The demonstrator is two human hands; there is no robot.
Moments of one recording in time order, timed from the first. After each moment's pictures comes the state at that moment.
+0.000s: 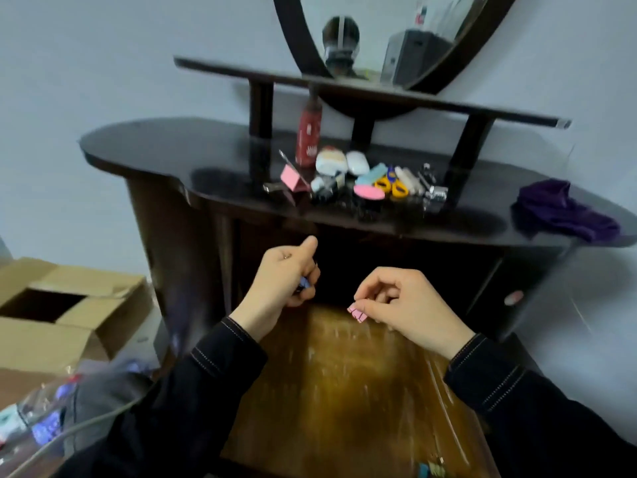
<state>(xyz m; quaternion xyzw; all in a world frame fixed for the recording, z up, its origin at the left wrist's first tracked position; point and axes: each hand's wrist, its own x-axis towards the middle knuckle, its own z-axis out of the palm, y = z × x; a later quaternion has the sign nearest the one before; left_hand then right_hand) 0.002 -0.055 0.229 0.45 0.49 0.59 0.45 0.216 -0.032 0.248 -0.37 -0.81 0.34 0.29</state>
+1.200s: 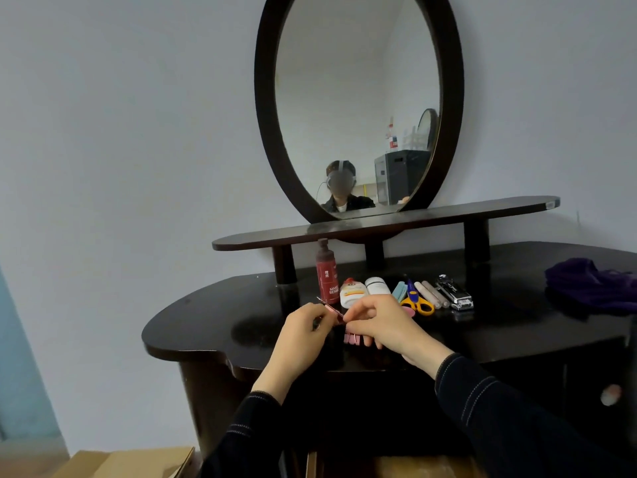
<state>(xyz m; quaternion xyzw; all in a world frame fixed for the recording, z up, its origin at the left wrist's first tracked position) -0.066 0.035 0.319 0.70 0.57 0.43 0.03 0.115 0.081 0.326 -0.38 -0.73 0.40 0.39</state>
